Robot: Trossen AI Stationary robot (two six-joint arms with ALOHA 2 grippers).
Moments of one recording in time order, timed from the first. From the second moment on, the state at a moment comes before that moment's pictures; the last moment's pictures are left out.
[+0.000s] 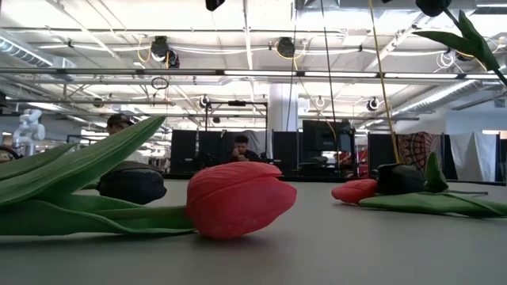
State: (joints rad) left arm 0.43 1.54 1.88 -0.82 0.57 -0.20; right arm -0.20 0.94 1.50 -1.04 0.72 -0.37
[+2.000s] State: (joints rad) left arm 0.43 1.54 1.88 -0.82 0.56 -0.19; right arm -0.52 1.51 1.49 -1.17 -0.02 -1.14
